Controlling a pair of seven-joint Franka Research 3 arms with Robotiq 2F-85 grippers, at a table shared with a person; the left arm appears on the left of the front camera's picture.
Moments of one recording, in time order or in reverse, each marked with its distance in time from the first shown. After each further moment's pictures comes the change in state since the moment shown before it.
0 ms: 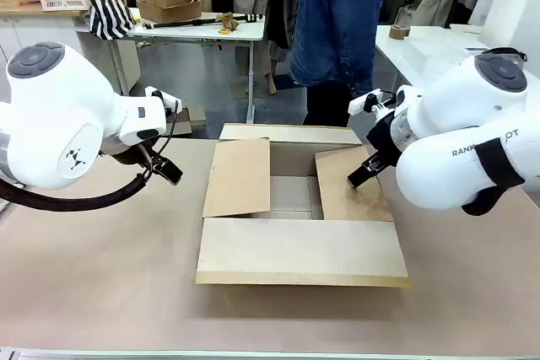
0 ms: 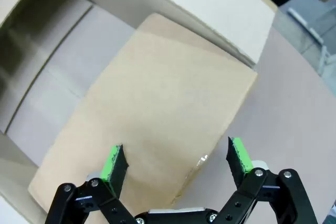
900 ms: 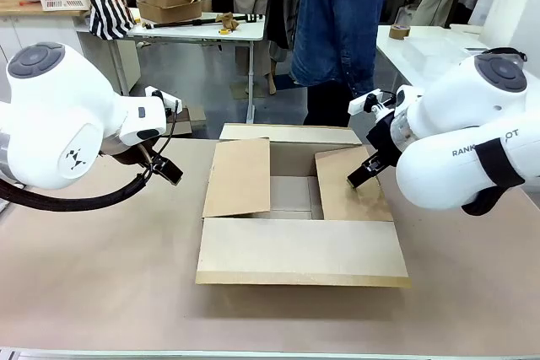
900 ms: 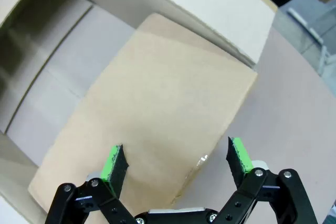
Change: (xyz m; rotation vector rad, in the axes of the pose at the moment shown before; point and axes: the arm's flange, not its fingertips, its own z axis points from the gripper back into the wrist) left arm 0.000 0.000 0.000 0.000 0.000 0.000; right arm 0.000 0.000 0.000 0.000 0.000 0.001
